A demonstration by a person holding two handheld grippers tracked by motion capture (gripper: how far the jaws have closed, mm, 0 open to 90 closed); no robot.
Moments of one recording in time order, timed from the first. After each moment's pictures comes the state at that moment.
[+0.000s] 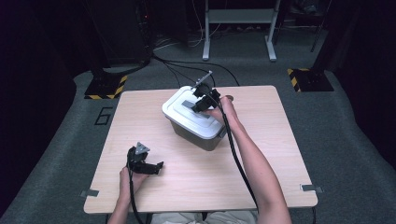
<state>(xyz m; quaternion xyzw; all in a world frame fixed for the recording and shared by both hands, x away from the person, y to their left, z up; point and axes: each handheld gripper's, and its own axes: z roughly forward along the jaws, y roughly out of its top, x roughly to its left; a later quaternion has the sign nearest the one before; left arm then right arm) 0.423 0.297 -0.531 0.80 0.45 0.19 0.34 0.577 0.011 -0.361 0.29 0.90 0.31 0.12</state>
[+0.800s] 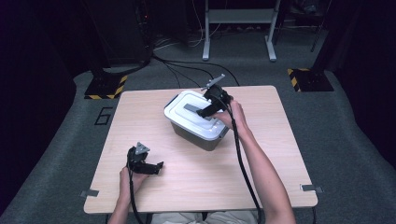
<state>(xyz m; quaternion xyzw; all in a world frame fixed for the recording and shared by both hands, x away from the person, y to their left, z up) 0.423 0.297 -0.531 0.80 0.45 0.19 0.34 0.557 -0.023 -0.357 0.31 0.87 0.34 0.16</state>
